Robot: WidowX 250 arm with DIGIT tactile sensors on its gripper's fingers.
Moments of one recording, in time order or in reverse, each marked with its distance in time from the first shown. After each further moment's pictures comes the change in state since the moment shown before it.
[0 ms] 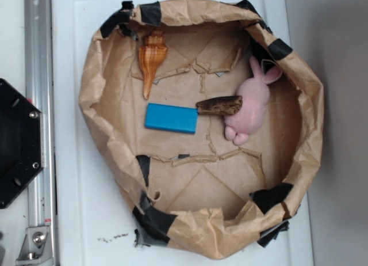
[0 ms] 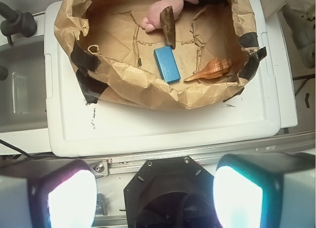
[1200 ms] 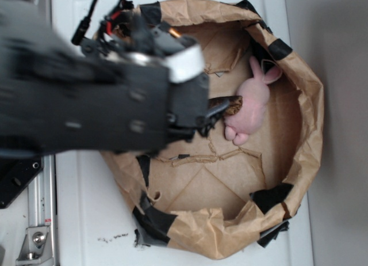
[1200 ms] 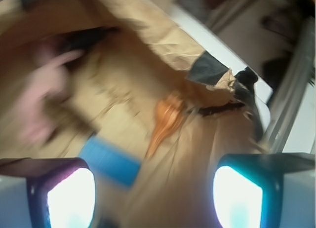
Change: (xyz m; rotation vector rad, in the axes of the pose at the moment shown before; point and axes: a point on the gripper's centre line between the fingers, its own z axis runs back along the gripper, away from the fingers) arm 0.101 0.049 -0.134 0.411 -0.098 0.905
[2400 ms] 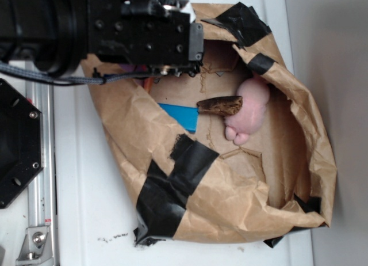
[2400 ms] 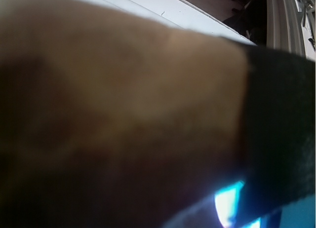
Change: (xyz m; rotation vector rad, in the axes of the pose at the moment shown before) arm 0.029 0.047 -0.080 0.119 0.103 0.262
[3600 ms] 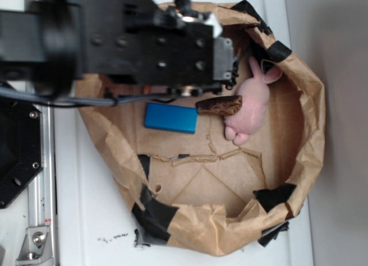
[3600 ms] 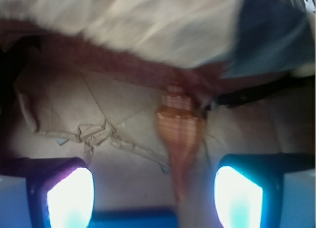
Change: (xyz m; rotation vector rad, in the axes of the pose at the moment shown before) arm -0.013 -0.041 0.036 -0.124 0.036 0.152
